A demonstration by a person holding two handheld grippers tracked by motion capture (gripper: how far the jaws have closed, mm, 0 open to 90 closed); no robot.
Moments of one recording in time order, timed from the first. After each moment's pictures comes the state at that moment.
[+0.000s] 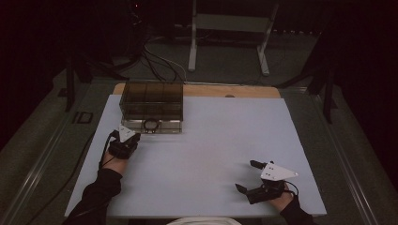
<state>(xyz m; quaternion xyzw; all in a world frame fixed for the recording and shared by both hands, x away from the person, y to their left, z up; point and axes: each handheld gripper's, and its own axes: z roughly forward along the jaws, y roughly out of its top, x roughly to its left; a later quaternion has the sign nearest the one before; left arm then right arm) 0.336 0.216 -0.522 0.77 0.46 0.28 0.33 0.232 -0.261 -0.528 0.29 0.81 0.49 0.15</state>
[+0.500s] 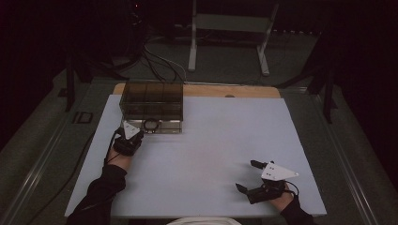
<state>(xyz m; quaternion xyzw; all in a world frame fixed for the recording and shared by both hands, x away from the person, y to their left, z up) 0.349 0.207 -0.528 0.77 0.46 0.29 0.33 0.232 -0.262 -0.527 0.29 0.81 0.49 0.15</state>
